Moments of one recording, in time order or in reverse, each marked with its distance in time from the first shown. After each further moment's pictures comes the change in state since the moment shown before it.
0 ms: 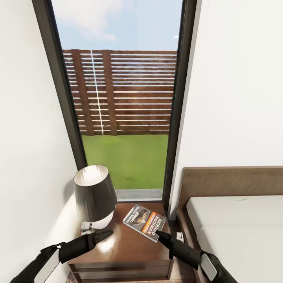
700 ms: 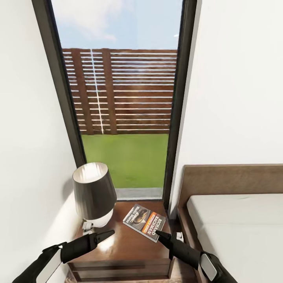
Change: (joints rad) left arm 0.000 -0.013 0.000 0.000 0.000 0.000 0.007; right arm 0.000 0.000 0.000 0.001 0.000 0.000 0.000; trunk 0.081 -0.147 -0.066
